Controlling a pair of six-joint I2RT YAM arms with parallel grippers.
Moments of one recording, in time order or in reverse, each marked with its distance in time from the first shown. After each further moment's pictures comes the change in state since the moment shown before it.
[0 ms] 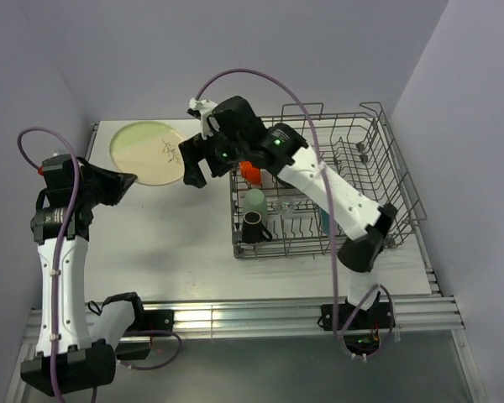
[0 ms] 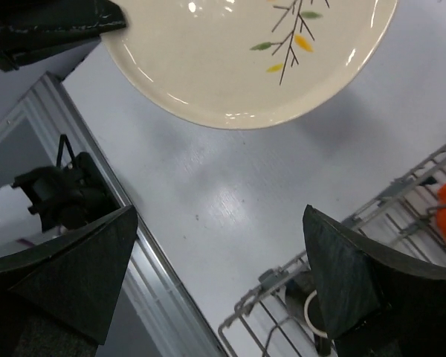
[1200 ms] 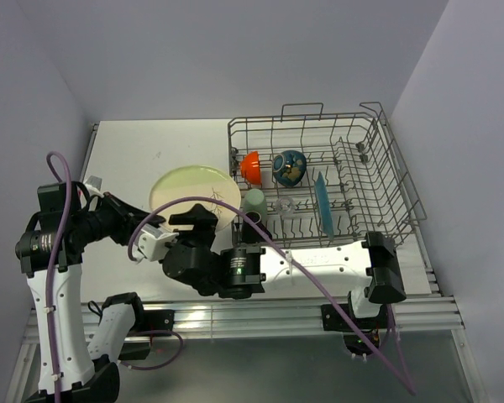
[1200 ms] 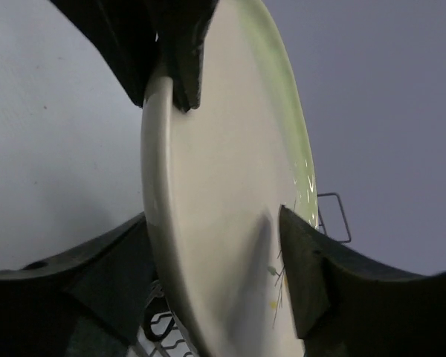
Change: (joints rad) left arm 0.000 -0.143 0.109 -0.520 0.502 0.106; right arm 0.645 -0.208 -0.665 0.607 1.189 -0.806
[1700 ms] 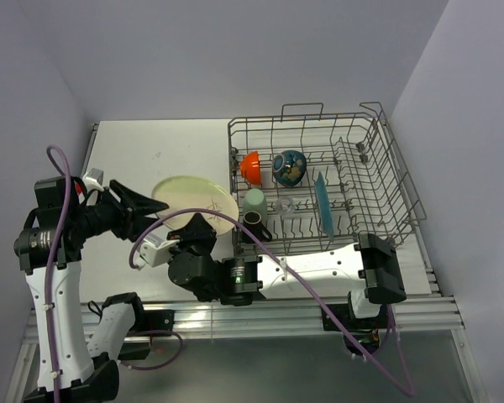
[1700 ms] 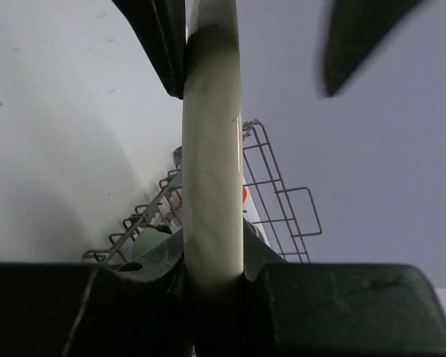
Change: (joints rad) left arm 0.000 0.014 0.007 0.023 0.064 -0.005; right arm 0.012 0.000 -0.148 0.278 0.111 -0.213
